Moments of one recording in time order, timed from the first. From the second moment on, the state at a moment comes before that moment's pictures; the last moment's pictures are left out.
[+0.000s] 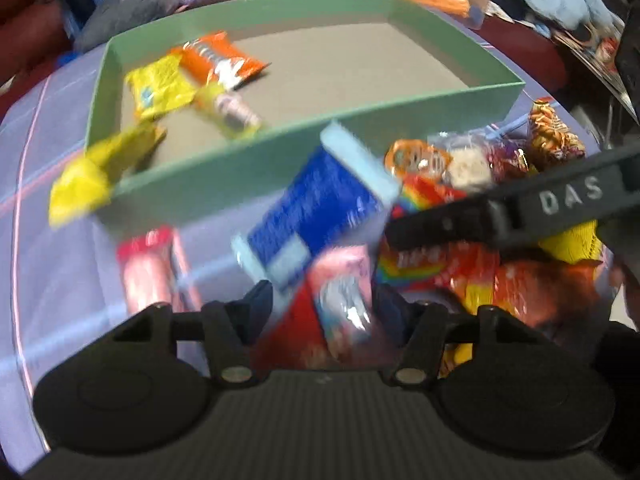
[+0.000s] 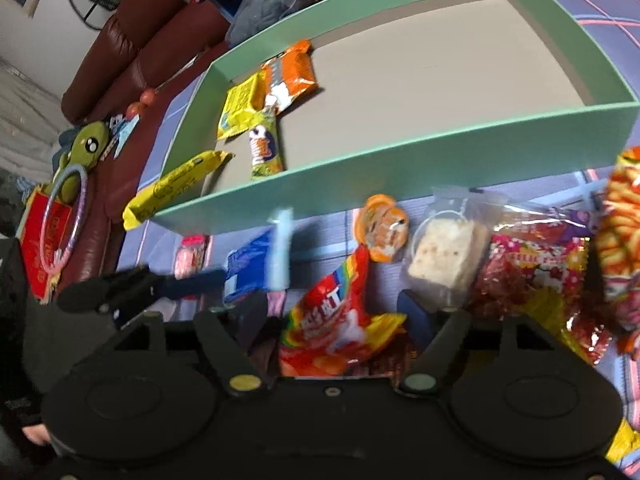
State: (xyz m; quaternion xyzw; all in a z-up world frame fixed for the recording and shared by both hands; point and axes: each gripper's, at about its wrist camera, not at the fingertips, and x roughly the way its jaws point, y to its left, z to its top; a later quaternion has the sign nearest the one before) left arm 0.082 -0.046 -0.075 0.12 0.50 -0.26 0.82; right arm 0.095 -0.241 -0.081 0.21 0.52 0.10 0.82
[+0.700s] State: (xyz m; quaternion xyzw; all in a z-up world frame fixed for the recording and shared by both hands) left arm 0.117 -0.066 -0.065 0.20 0.44 -0.26 0.84; right arm 0.083 -0.244 -0.057 0.16 0.49 0.10 0.85
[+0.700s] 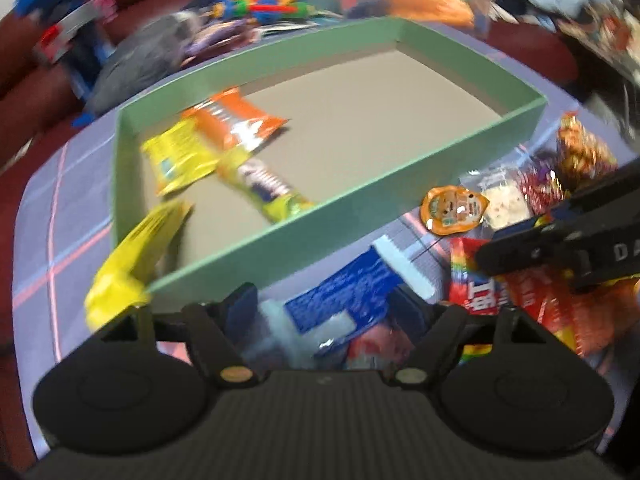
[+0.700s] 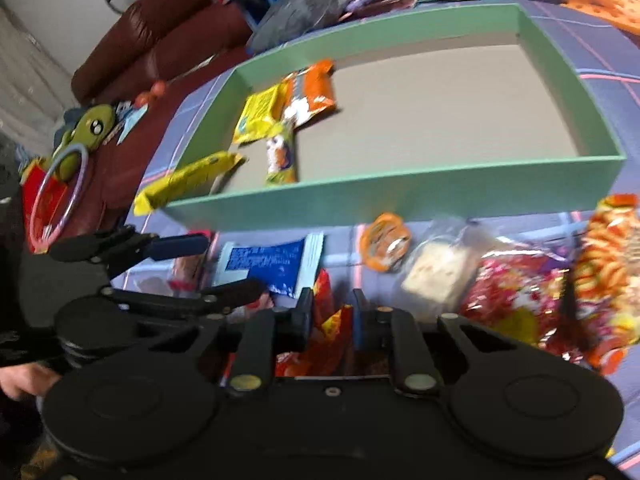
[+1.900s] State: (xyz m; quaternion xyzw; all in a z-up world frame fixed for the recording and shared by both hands) left arm 0.070 -0.014 -0.052 0.06 0.49 -0.23 0.84; right arm 0.069 -0.231 -0.061 0.18 0.49 0.10 0.85
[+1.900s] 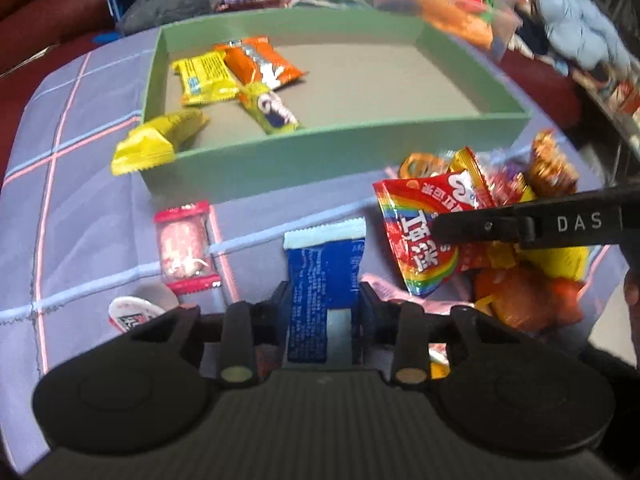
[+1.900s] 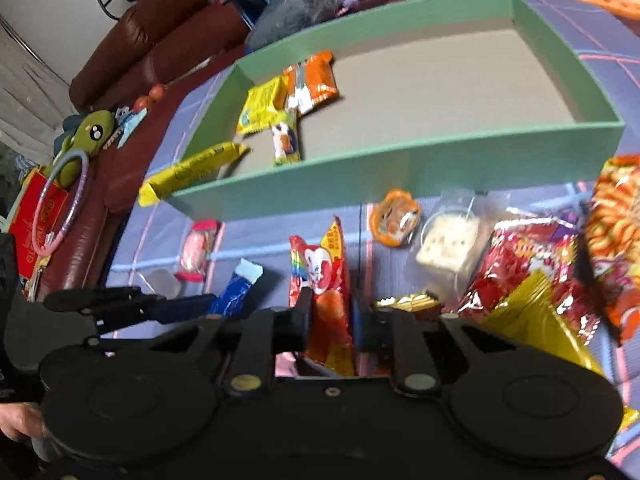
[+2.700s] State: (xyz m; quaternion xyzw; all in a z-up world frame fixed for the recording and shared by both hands) left arm 0.183 -0.027 -0.003 0.04 0.45 -0.13 0.88; right arm 0.183 -0.251 -0.014 0.21 0.42 0.09 0.88
